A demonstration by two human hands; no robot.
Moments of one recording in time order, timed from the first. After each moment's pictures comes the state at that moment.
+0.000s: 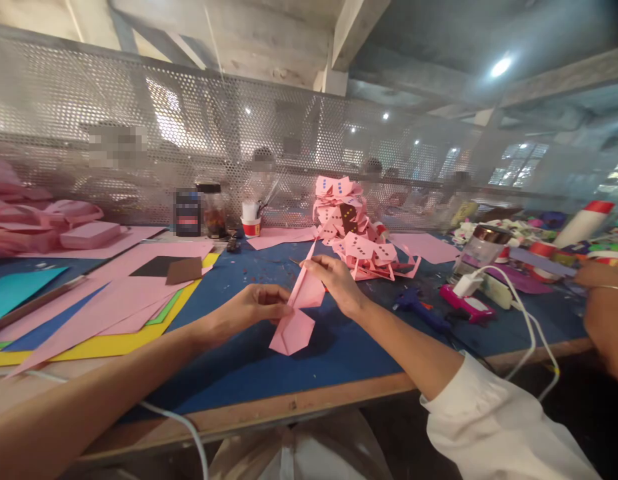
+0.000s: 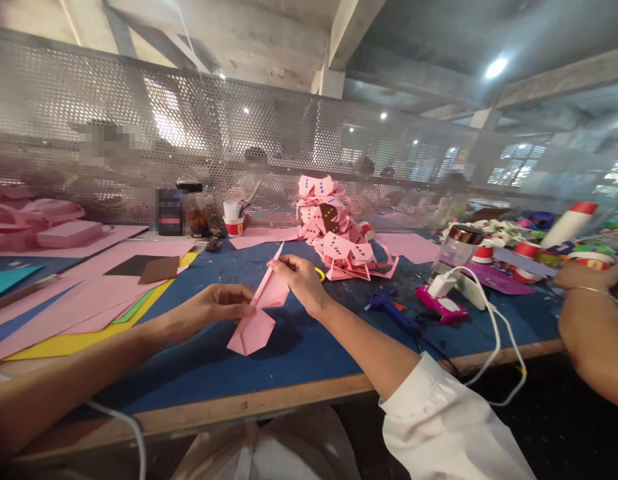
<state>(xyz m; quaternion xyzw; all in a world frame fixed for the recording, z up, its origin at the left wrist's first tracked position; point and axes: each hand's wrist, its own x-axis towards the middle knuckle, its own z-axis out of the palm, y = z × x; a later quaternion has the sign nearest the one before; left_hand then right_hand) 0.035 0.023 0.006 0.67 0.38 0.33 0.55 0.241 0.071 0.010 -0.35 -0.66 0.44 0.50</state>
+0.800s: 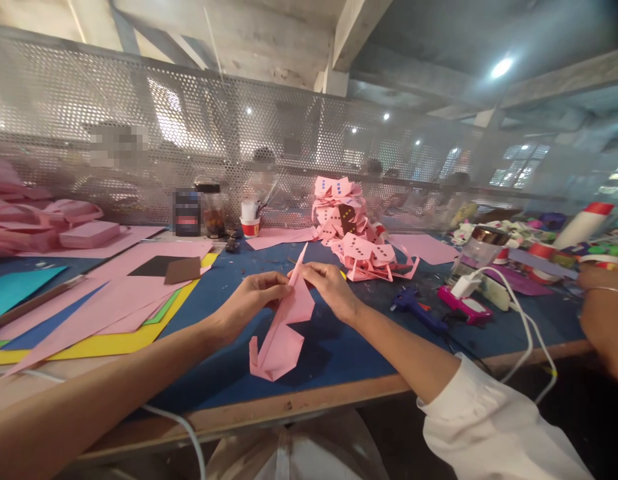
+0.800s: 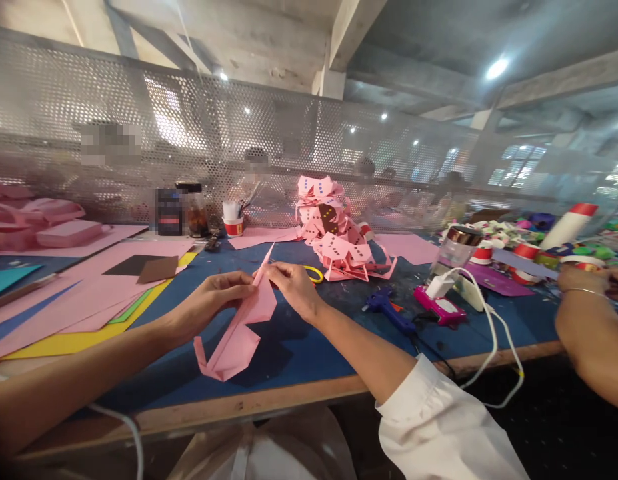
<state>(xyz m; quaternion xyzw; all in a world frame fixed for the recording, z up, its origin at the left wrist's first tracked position) 0.055 0.023 0.013 0.60 0.40 0.44 0.54 0.238 0.055 0.012 -0.30 -0.70 0.46 0.45</state>
